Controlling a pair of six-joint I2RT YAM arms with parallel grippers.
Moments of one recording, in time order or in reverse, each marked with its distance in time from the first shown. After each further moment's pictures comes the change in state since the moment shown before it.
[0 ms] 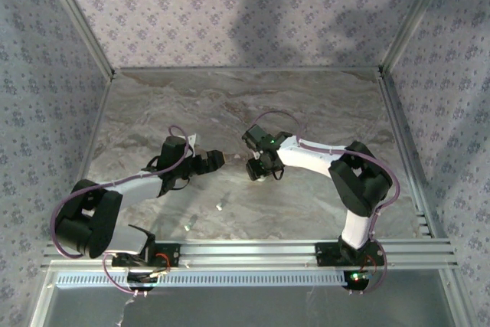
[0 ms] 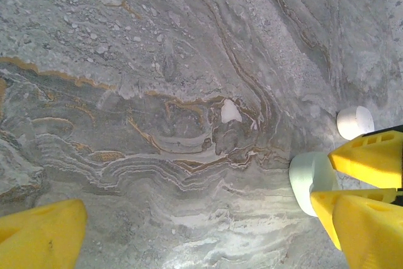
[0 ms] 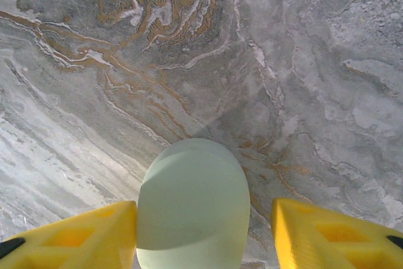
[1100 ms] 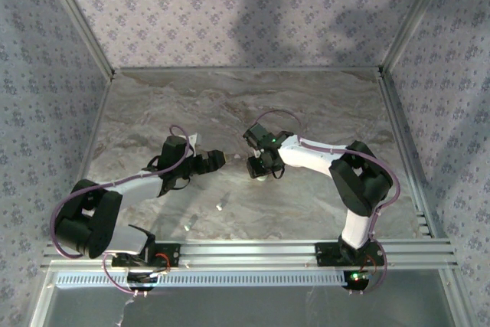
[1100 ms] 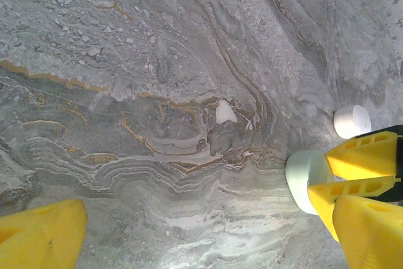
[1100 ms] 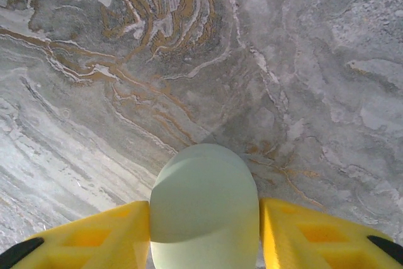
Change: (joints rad) left arm -0.008 0.000 0.006 -0.002 -0.001 0.001; right arm -0.014 -0.001 -0.001 0.021 -0.042 0.049
